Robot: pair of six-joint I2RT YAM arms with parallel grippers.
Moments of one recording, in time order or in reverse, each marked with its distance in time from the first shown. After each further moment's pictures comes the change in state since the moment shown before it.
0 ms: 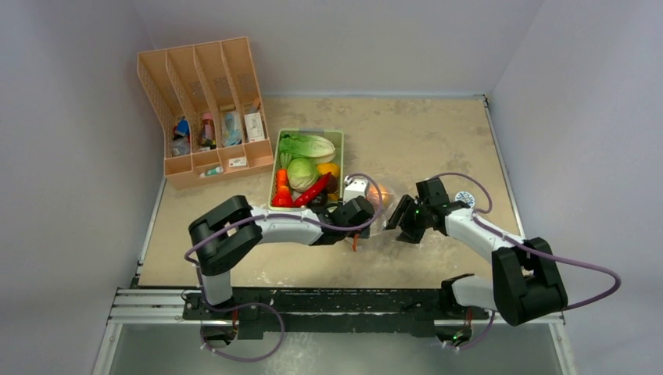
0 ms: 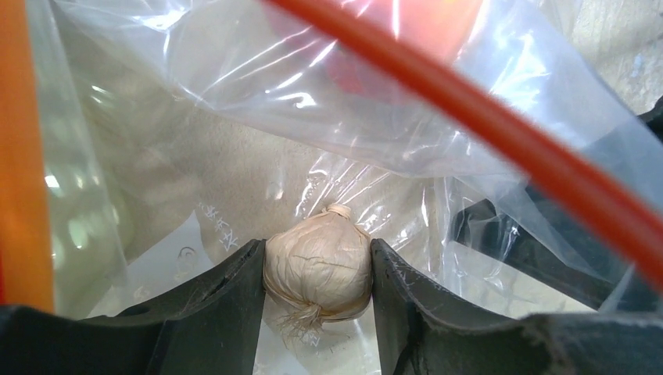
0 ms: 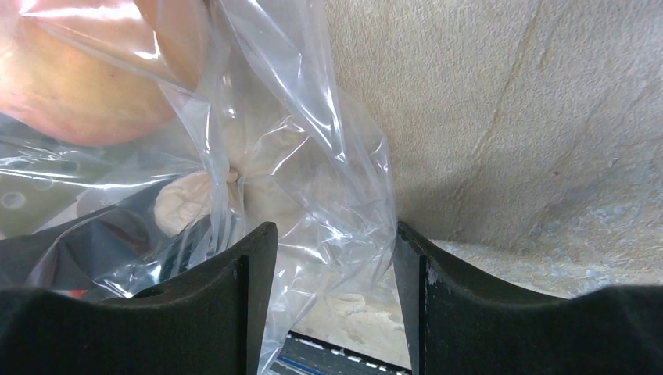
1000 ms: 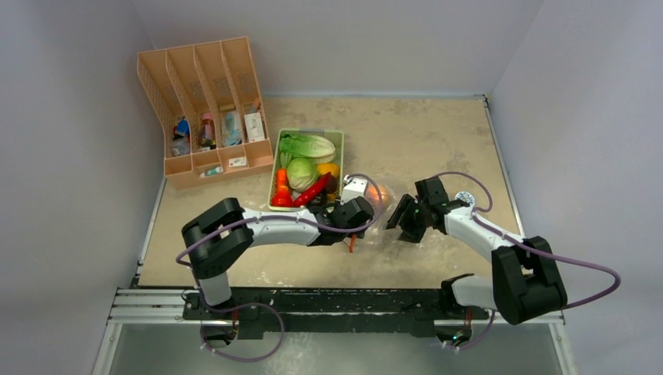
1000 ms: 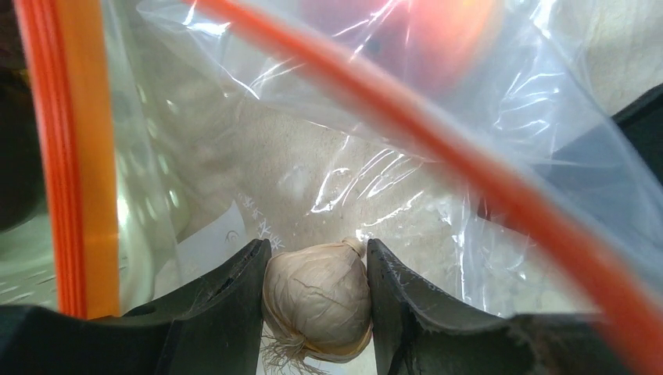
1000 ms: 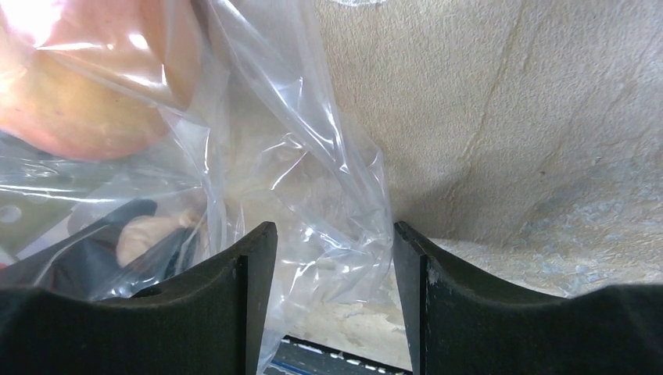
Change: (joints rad) left arm -0.014 -0.037 0.014 -0.105 -0.078 0.061; right arm 0.003 0.006 0.017 -0.021 0.031 0.006
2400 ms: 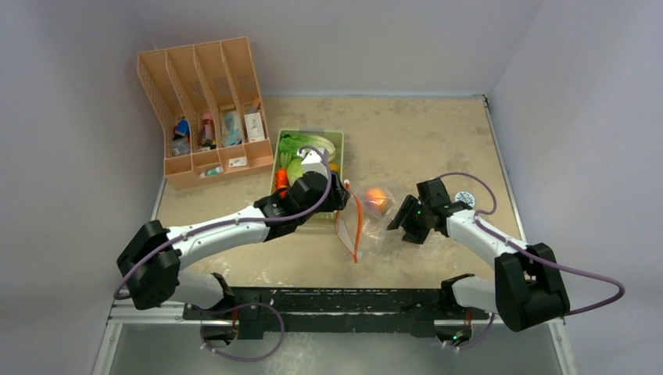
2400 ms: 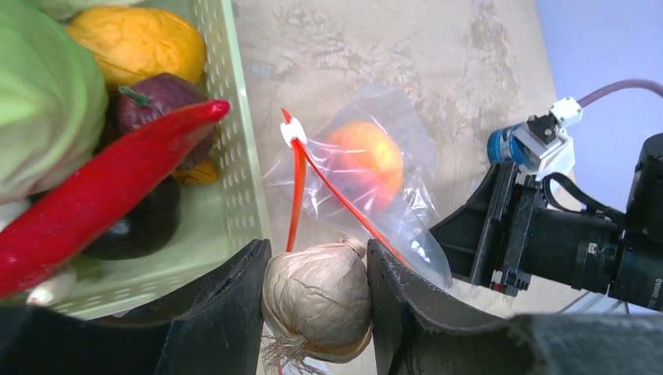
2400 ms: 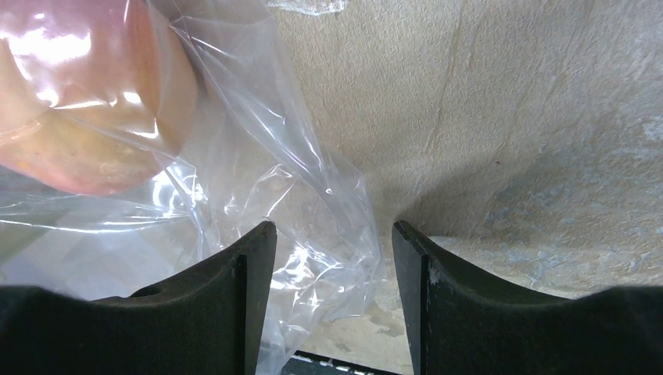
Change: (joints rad) left arm 0.164 -0.407 -0.166 0.120 0.107 -0.050; right arm 0.000 -0.043 -0.013 -0.026 0.056 0.005
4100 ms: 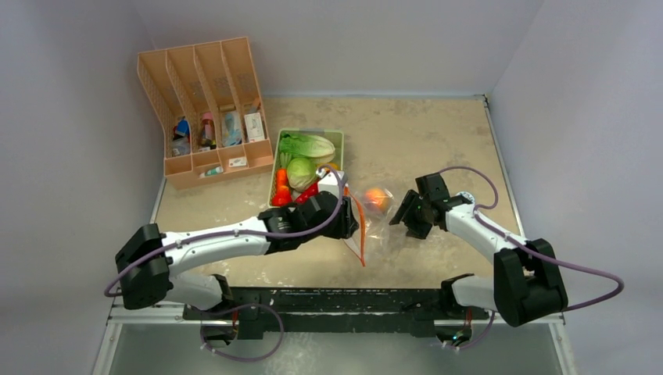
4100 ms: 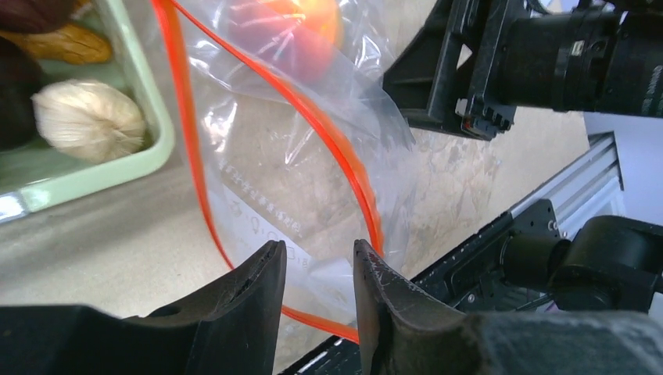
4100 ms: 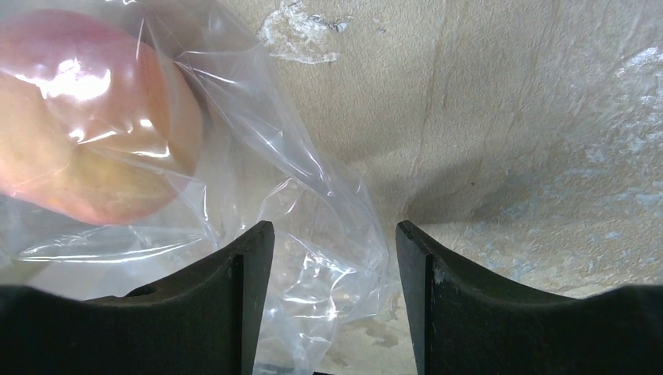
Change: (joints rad) left arm -0.166 -0.055 0.012 -0.174 0.063 -0.029; right arm 0.000 0.029 0.062 -0.038 0.080 -0.012
